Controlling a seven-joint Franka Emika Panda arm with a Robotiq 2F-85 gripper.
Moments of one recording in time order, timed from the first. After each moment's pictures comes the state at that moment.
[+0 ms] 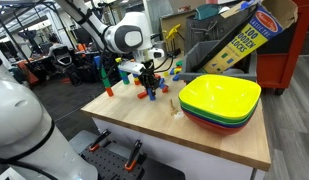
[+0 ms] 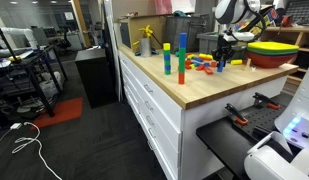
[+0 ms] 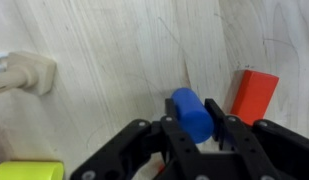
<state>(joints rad) -0.10 -0.03 -0.10 -2.59 0.05 2.53 0.02</state>
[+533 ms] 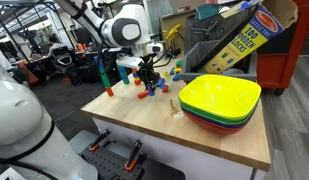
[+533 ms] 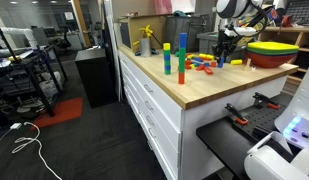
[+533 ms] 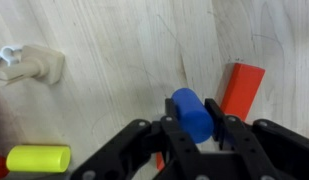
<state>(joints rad) -0.10 -0.09 -0.10 -2.59 0.04 2.48 0.02</state>
